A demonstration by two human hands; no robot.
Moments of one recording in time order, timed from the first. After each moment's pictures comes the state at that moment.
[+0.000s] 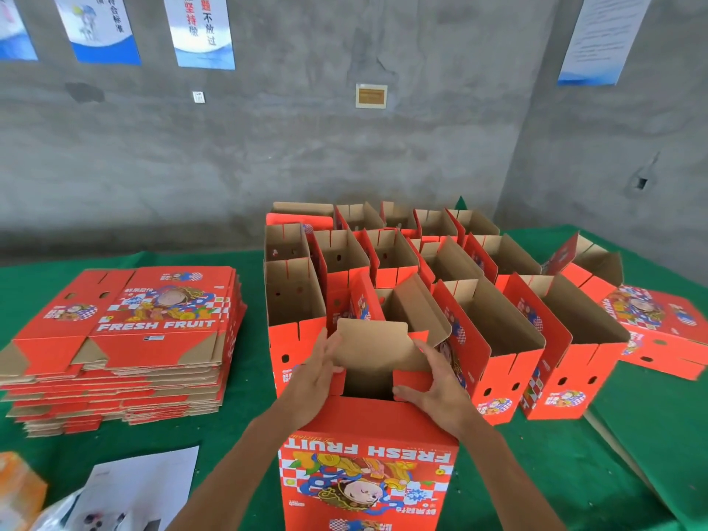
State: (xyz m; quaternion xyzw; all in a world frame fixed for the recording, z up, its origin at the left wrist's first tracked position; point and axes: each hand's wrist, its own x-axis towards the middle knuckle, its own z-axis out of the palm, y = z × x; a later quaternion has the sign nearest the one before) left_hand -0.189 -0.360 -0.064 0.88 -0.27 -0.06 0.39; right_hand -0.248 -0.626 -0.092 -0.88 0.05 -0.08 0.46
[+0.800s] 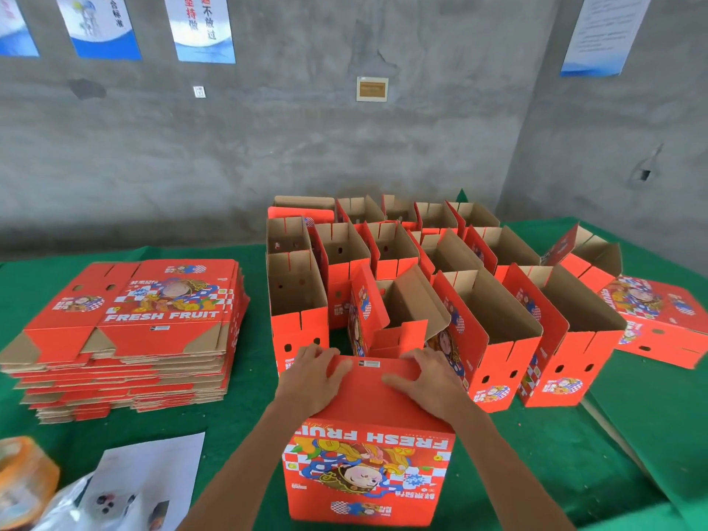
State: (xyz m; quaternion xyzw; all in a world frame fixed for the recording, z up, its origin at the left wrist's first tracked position) left_hand -0.179 -0.369 -0.084 0.97 -0.16 -0.04 0.18; right_hand -0.244 -0.614 -0.088 -0.96 0.08 -0.04 0.27
